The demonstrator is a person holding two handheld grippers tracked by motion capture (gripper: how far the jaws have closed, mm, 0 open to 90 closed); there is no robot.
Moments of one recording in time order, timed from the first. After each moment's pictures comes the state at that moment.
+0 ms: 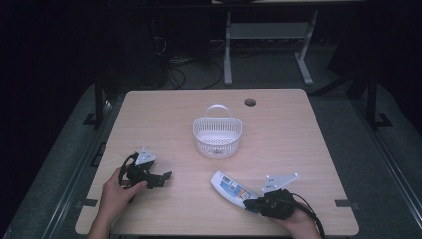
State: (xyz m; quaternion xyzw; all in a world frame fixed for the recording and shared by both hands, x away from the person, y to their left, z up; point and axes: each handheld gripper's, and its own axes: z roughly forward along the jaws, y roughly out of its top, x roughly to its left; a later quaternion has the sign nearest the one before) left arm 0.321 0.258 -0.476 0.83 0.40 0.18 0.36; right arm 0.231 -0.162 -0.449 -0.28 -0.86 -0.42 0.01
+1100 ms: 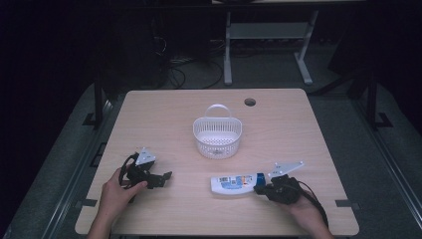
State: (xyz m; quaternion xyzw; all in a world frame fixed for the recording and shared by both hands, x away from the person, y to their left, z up) left arm 0.321 0.258 -0.476 0.83 0.40 0.18 0.36; right arm 0.266 -0.185 -0.454 -0.34 -0.86 -0.38 -0.04
